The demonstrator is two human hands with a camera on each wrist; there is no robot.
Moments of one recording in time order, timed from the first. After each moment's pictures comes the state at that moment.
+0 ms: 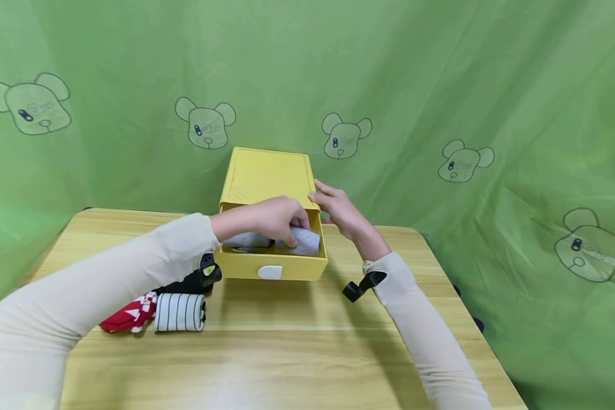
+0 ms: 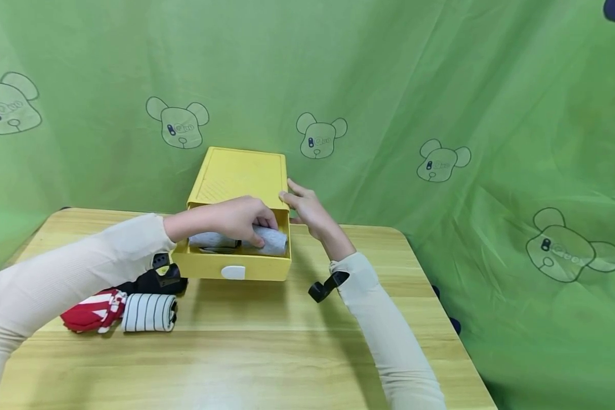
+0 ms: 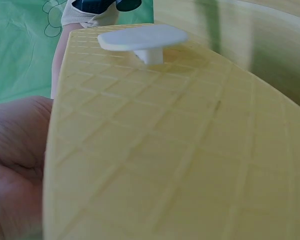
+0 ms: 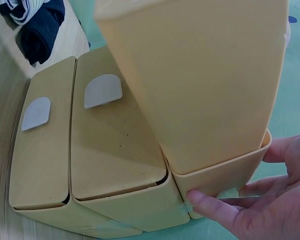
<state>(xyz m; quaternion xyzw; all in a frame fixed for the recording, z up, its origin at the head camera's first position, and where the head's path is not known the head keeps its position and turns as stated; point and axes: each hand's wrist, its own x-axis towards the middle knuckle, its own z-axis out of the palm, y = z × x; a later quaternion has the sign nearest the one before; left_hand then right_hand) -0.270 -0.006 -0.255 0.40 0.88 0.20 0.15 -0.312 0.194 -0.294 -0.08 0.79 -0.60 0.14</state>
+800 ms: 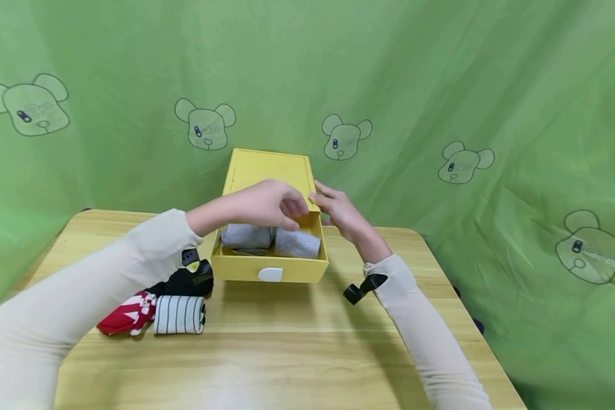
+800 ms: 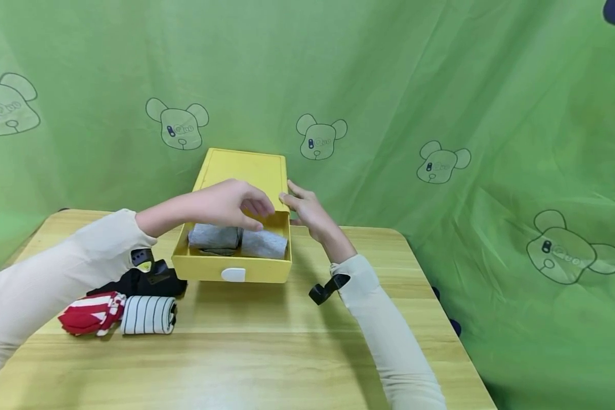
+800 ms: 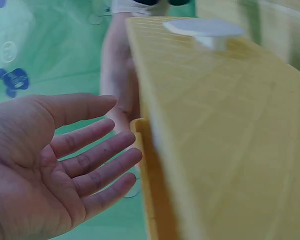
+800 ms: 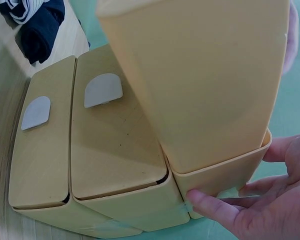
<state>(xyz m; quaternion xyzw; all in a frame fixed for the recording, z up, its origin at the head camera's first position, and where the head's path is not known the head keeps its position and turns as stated) -0.267 -0.030 -0.235 0.39 0.86 0.30 0.11 -0.313 0.194 -0.295 -0.08 0.79 -0.59 0.14</state>
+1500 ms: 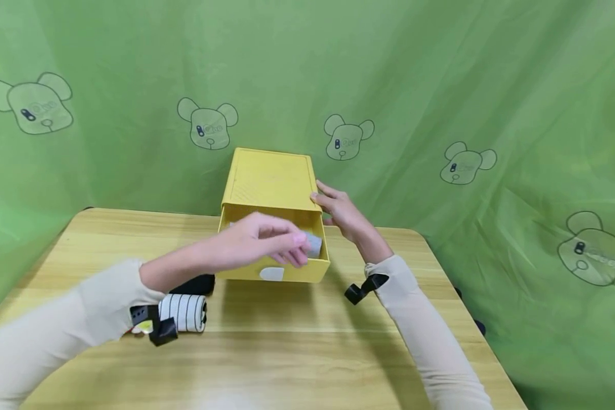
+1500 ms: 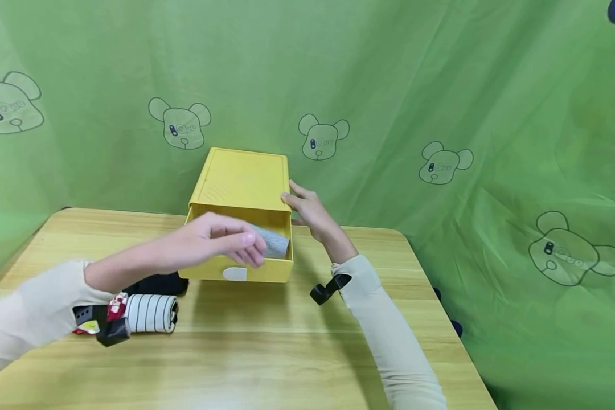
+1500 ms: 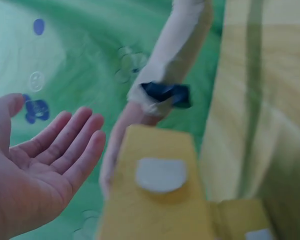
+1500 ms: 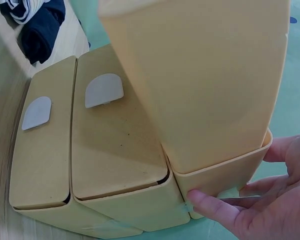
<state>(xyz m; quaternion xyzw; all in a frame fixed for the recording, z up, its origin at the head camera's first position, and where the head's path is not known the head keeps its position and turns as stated) -0.190 -0.051 -0.255 0.36 0.73 0.54 0.20 -0.312 0.192 -0.294 -0.08 0.79 -0.59 0.14</state>
